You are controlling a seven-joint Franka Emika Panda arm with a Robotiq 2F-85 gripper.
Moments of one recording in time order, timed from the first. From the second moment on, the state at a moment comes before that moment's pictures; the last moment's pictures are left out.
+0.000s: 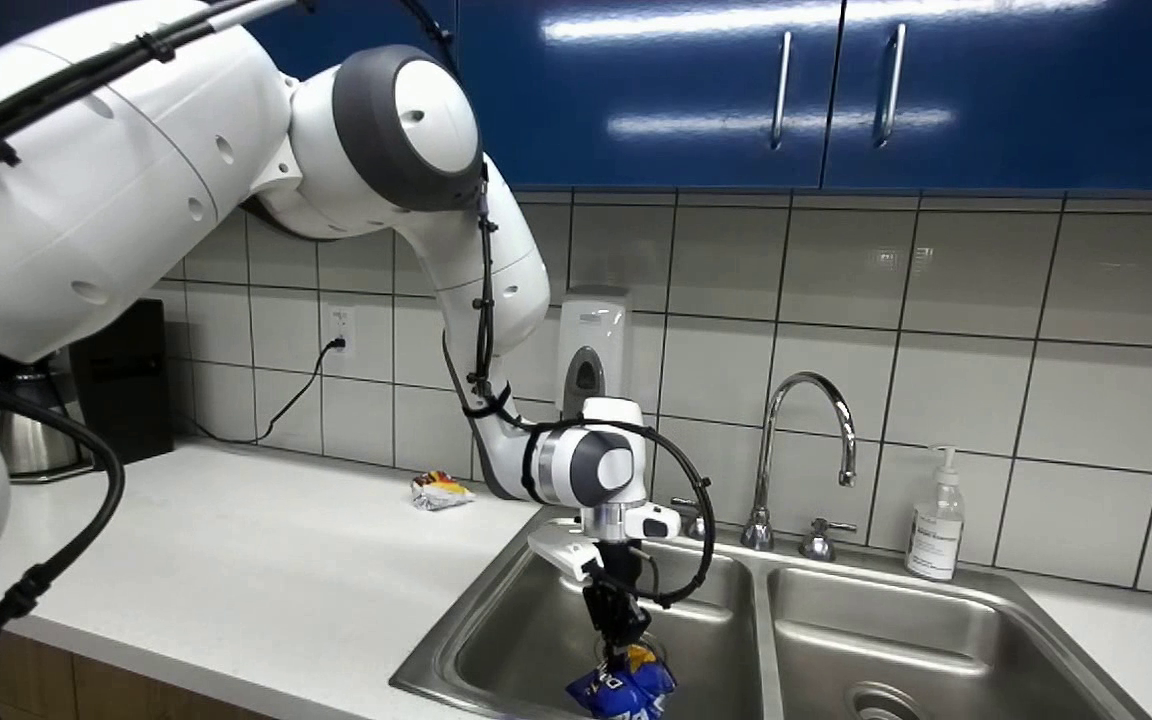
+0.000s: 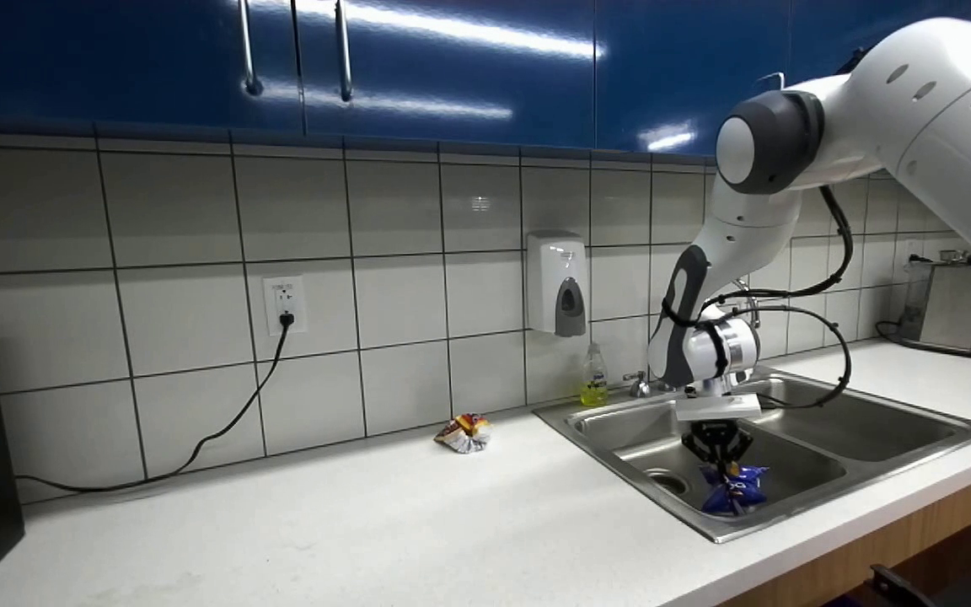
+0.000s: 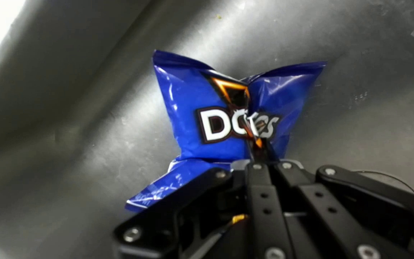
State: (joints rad) arm -0.15 0.78 -0.24 -1.90 0.00 2.56 0.37
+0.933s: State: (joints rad) arm -0.16 0.87 -0.24 -1.82 0.03 2.56 0.35
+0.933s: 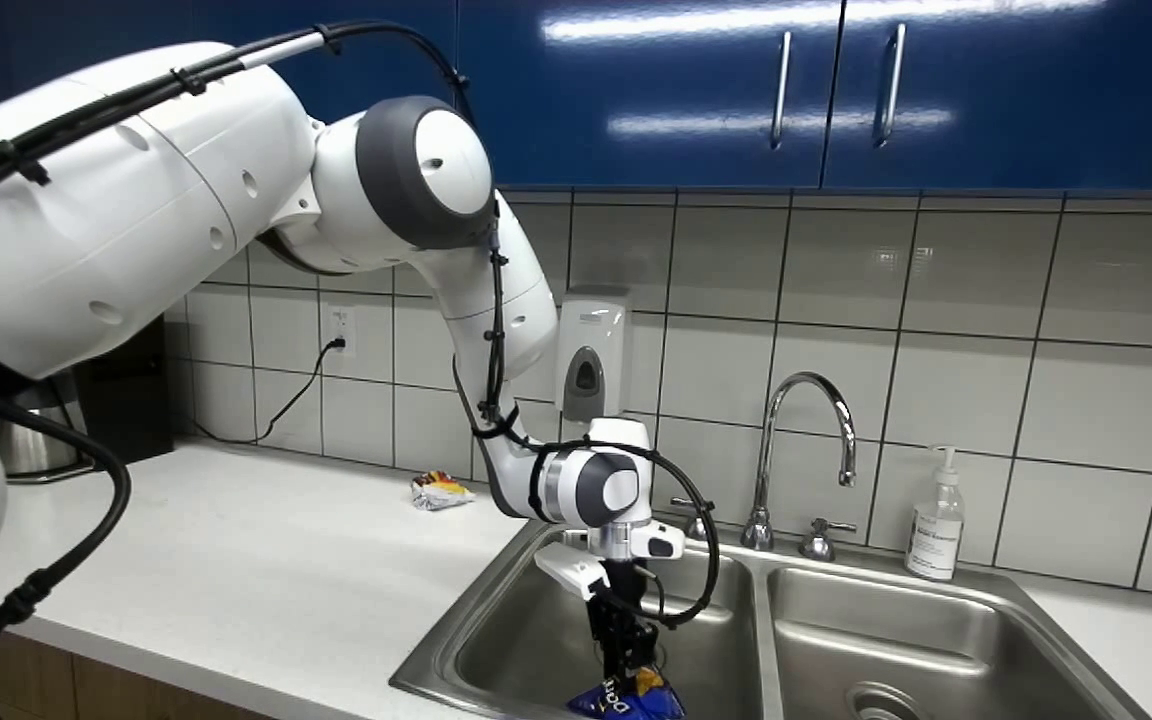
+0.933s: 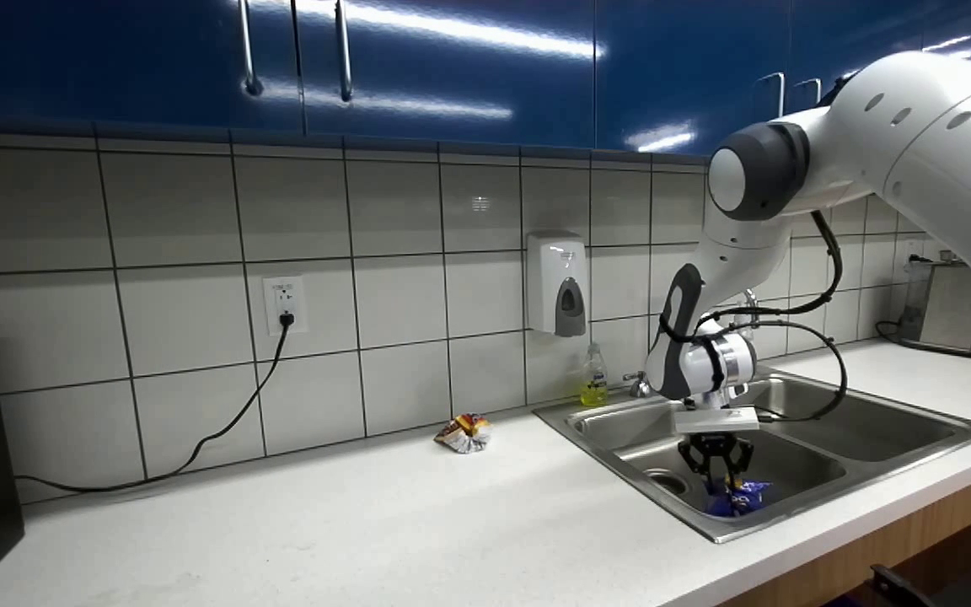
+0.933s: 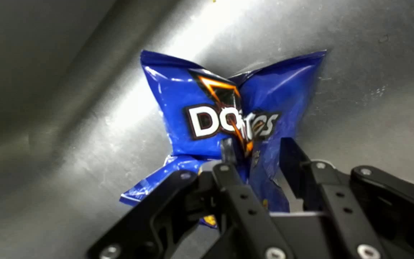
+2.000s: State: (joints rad) arm -0.11 0.64 -0.22 -1.96 -0.03 2.56 0.09
